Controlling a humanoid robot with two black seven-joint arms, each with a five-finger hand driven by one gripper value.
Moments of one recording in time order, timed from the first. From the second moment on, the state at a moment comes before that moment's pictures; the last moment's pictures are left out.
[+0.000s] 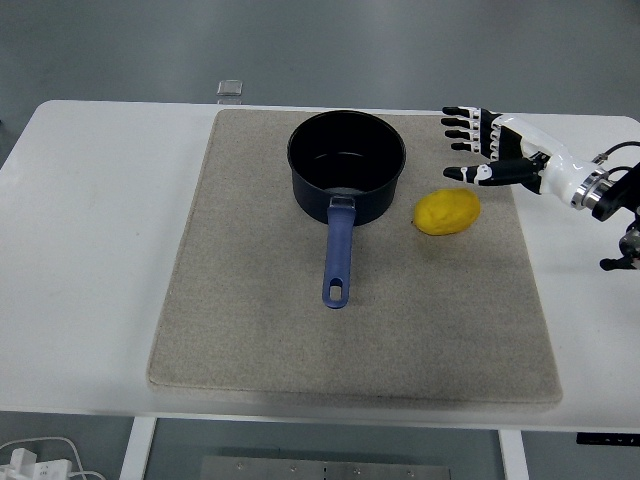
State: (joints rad) left arm -0.09 0.00 -0.05 -0.21 -0.05 -0.13 0.14; right arm 0.89 -0.50 0.42 0.90 -0.72 0.25 0.39
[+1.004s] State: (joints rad) left arm -0.10 0.00 -0.05 -0.21 -0.05 -0.13 0.14; right arm 0.83 -0.48 0.33 0.94 -1.18 -0.03 0.51
